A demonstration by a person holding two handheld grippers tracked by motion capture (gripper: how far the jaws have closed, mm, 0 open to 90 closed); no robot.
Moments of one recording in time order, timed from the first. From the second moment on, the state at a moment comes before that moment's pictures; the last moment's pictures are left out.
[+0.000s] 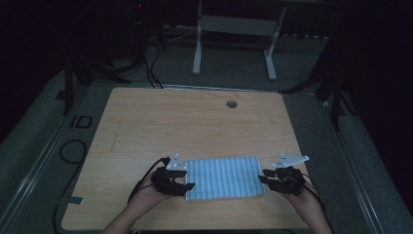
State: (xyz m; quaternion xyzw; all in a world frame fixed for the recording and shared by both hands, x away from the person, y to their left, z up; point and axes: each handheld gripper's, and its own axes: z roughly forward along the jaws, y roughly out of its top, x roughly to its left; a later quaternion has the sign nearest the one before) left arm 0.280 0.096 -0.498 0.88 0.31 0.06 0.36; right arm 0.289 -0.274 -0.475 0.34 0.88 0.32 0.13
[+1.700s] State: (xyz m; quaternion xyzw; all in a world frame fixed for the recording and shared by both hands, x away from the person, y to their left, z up) left arm 0.418 0.139 -0.533 0.87 0.39 0.08 0.28; right arm 0.453 -0.154 -0.525 0.38 0.89 0.23 0.07
